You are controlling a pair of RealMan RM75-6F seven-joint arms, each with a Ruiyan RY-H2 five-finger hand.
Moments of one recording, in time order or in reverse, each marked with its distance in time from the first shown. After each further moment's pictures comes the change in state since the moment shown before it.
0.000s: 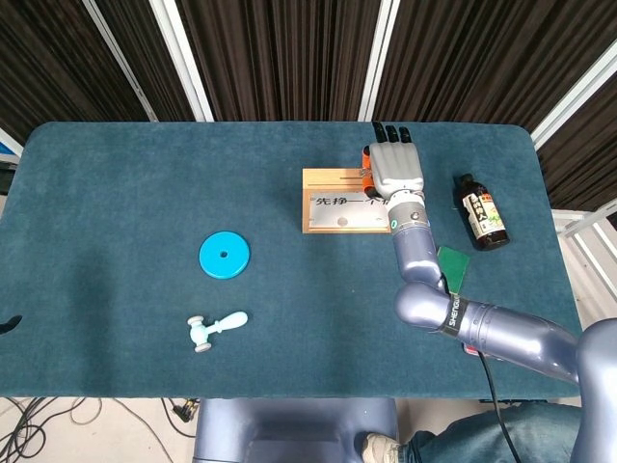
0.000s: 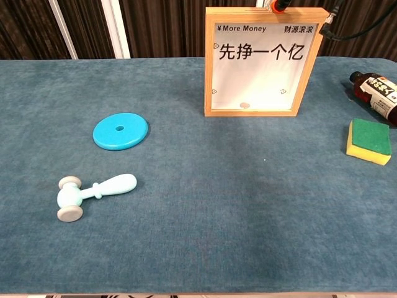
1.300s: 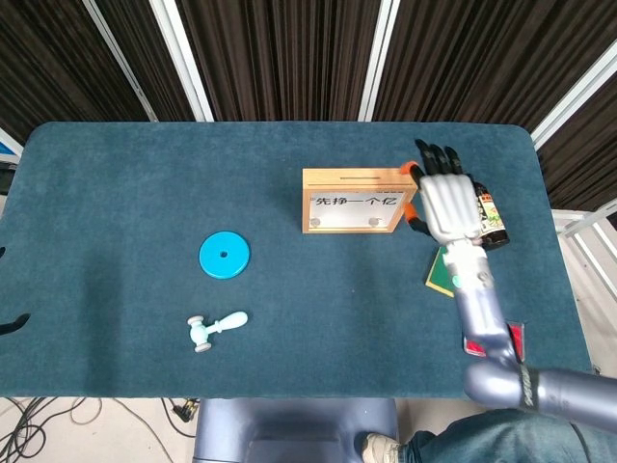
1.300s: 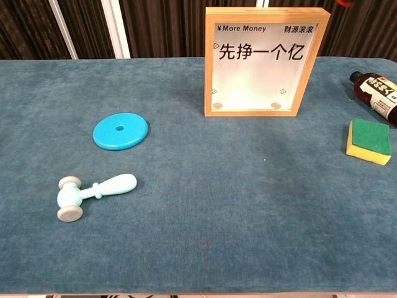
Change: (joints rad) left arm 0.002 -0.019 0.018 0.028 0.098 0.049 -0.036; right arm -0.385 0.176 -0.141 -0.392 -0.613 0.318 0.346
